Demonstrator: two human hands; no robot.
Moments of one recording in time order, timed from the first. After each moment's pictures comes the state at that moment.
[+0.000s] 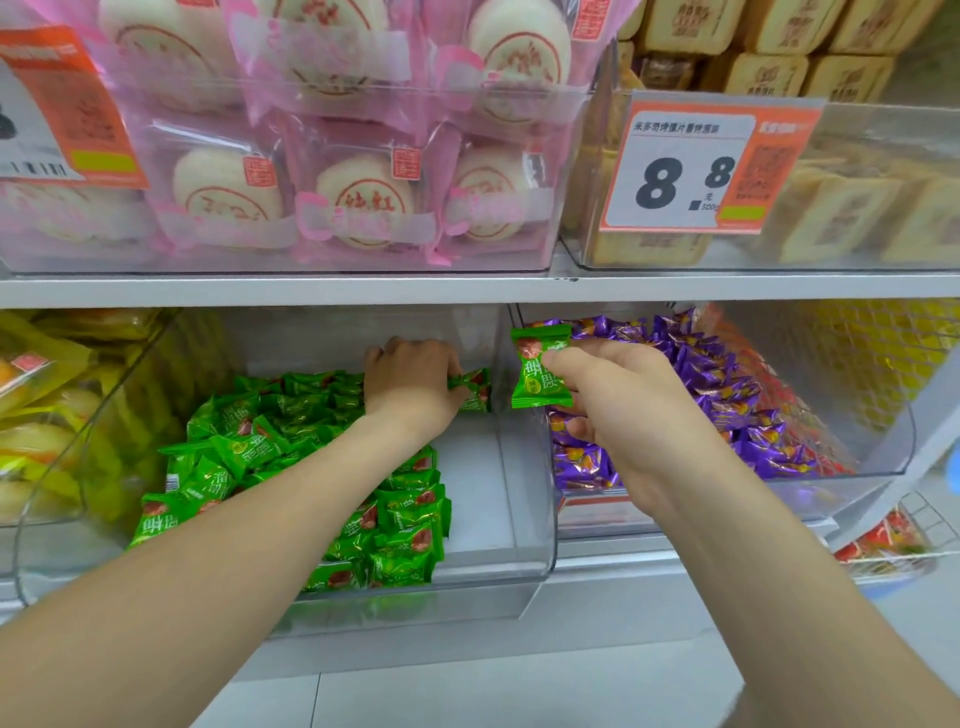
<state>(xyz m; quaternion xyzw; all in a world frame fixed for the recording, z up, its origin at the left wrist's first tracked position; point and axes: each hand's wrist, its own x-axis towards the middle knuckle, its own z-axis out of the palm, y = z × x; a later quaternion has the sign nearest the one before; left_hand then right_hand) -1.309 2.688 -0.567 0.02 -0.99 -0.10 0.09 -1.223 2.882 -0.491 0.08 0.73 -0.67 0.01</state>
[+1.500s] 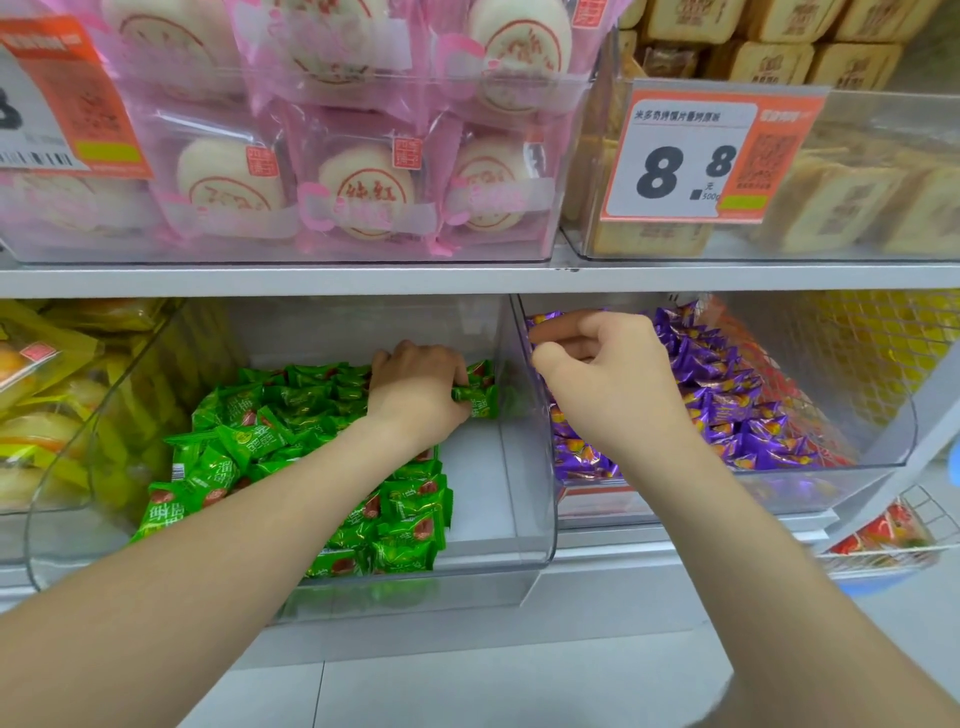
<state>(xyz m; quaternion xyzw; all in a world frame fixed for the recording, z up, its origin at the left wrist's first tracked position) -1.295 2.688 -0.567 0.00 -0.99 -0.10 0.04 -1.224 2.875 -0.484 -0.01 0.86 -0.50 -0.11</state>
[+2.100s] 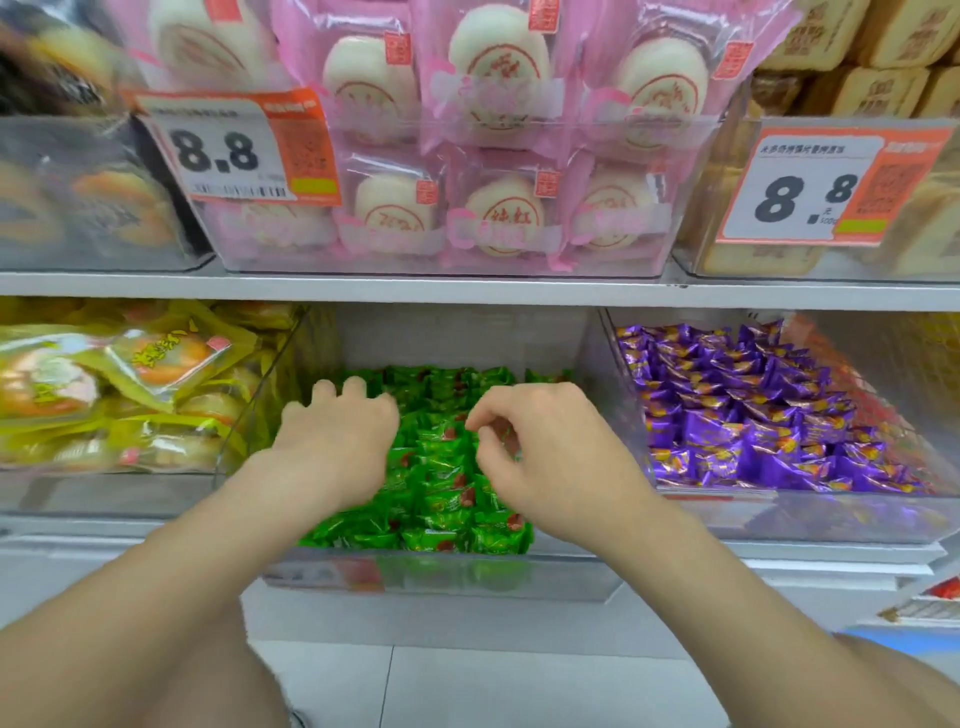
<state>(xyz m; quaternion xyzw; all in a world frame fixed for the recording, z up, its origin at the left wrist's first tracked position) -1.167 2.579 -0.505 0.07 -0.99 0.11 -0.09 -1.183 2.784 -0.506 -0.29 0.92 -0.27 -0.07</state>
